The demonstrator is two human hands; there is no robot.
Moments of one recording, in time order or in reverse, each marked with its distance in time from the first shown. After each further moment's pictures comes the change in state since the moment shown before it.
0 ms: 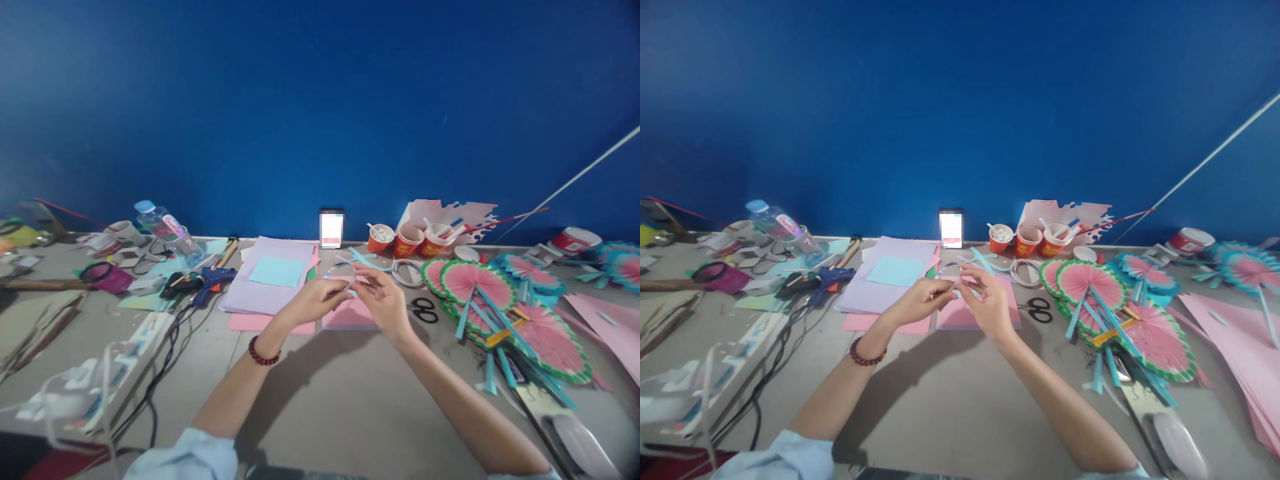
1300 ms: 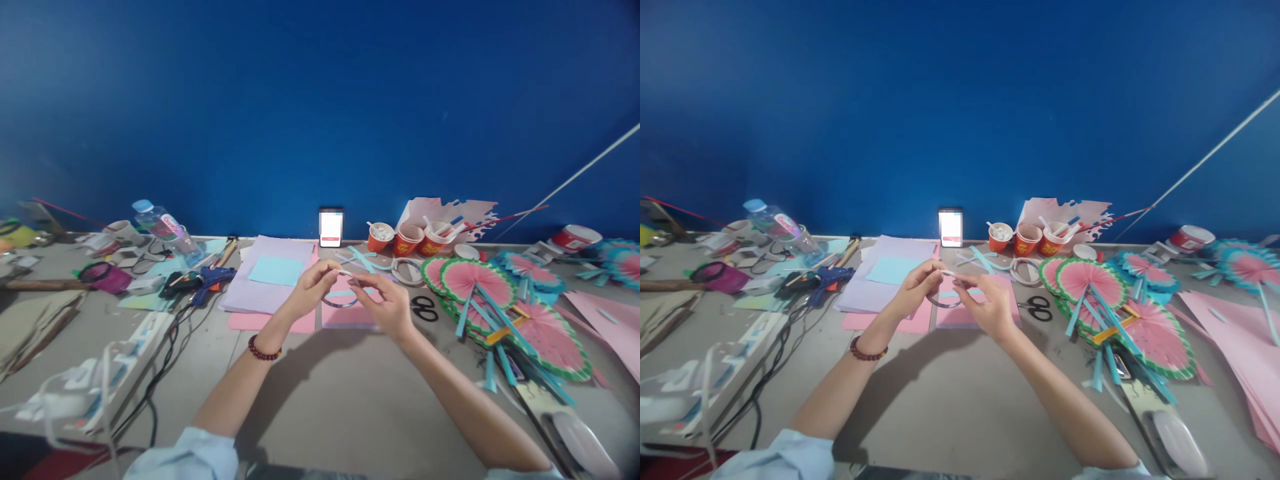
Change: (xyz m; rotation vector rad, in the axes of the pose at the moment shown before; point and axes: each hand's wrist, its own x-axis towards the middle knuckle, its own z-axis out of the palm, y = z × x) left_hand 0.004 -0.019 0.003 -0.524 0.241 -0.013; right_hand -0.002 -0.018 -0.004 -0.384 -0.005 -0.268
